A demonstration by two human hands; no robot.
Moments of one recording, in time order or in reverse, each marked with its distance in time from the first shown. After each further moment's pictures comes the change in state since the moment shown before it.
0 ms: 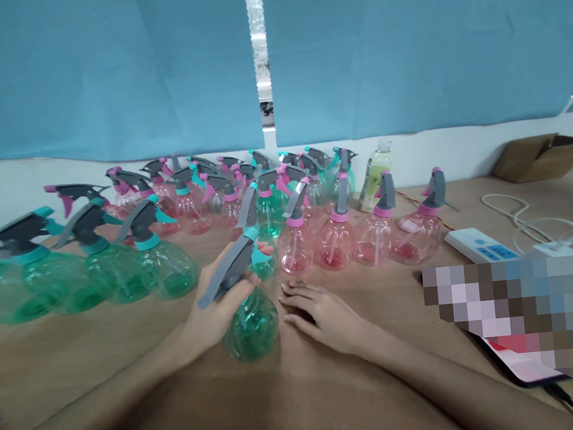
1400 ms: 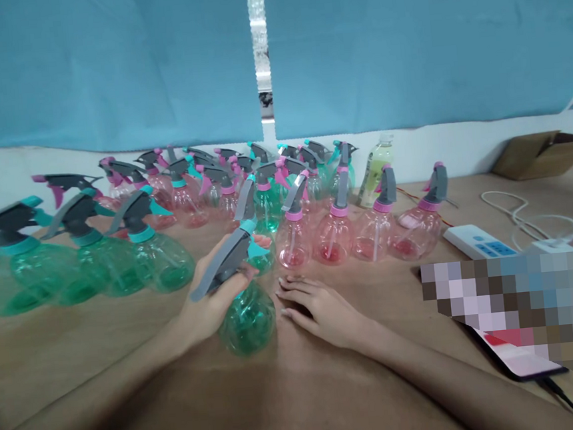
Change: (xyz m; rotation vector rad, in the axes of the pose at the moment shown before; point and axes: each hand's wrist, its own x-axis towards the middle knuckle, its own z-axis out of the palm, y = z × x) left_hand 0.001 0.002 -0.003 0.018 -0.037 -0.031; right_hand -0.001 0.001 -0.001 -0.027 -0.026 0.019
